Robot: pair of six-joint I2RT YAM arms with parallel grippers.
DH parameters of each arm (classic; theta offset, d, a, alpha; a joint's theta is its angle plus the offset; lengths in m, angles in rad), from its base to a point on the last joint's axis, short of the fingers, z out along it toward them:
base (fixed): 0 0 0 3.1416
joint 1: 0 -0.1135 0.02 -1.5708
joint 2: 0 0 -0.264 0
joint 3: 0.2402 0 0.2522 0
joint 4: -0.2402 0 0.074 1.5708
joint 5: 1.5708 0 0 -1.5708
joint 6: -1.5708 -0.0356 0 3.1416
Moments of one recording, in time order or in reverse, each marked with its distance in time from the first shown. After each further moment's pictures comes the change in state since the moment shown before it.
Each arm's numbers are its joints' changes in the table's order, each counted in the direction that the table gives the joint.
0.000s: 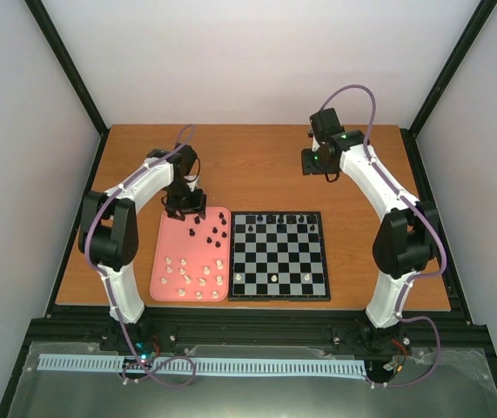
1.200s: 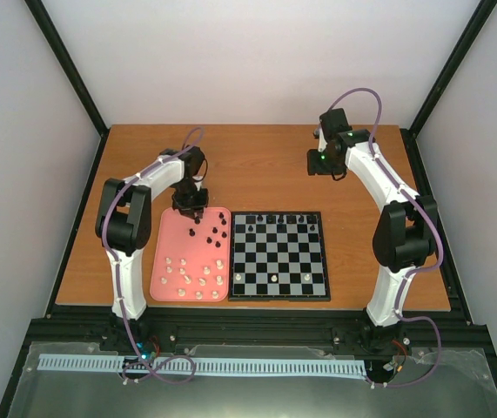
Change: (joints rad) left arm 0.007 -0.186 0.099 0.044 -0.053 0.037; right arm 0.077 -0.054 0.006 0.002 -0.106 0.041
